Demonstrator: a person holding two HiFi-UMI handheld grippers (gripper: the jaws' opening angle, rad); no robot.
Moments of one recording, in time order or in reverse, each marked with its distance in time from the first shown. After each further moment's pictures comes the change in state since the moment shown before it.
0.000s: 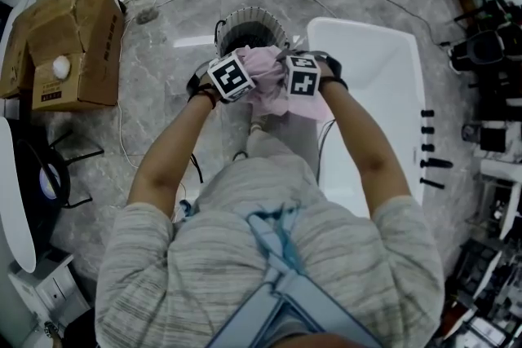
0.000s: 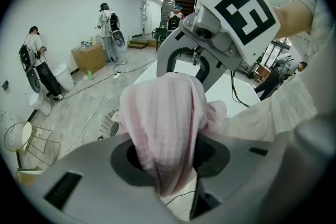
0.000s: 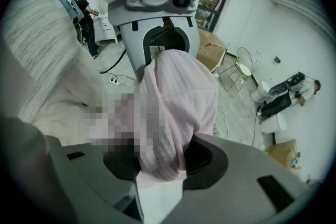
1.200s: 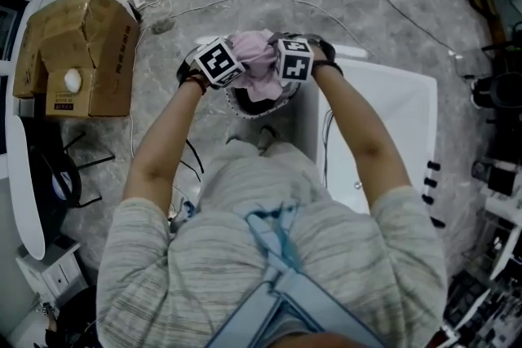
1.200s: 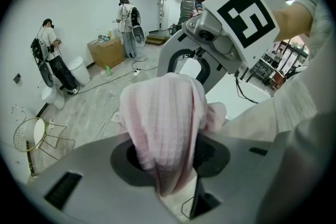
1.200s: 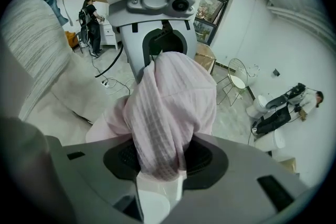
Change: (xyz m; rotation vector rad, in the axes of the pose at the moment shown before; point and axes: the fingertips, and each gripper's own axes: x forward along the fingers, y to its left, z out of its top) left arm -0.016 0.242 0.061 -0.122 0.068 0.086; right arm 0.016 -0.261 0.017 -0.098 -0.130 -0.020
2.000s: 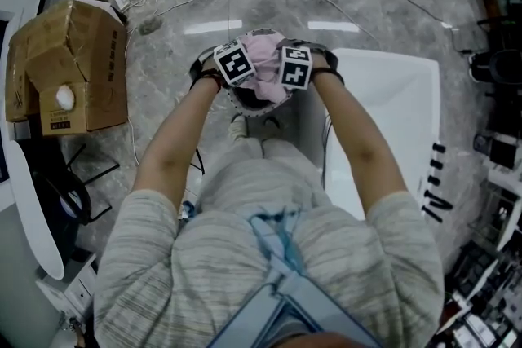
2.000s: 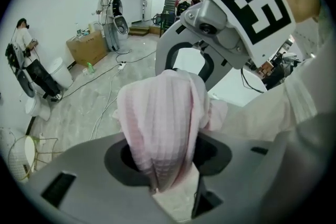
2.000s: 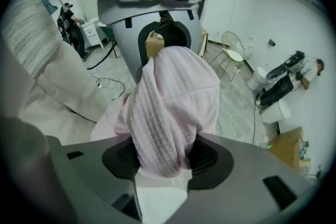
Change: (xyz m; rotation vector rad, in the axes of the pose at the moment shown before) left arm 0.078 0.030 -0.016 0.149 0.058 -0.127; right arm 0.072 -0.001 -0.037 0.187 0.141 0.048
